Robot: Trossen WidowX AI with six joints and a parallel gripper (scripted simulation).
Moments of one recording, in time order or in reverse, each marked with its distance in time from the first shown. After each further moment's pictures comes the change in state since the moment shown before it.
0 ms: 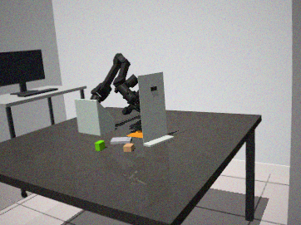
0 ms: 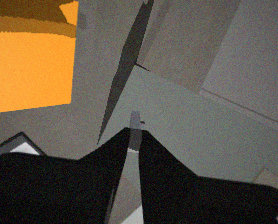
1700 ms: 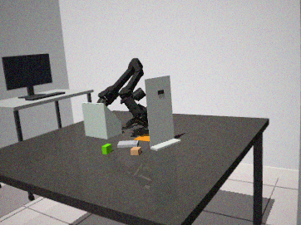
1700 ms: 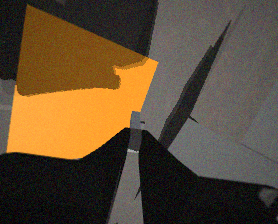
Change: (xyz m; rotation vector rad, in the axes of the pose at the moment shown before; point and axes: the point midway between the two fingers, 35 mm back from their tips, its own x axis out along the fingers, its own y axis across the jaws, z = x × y) arm 0.026 0.070 0.020 -0.075 -0.207 0.192
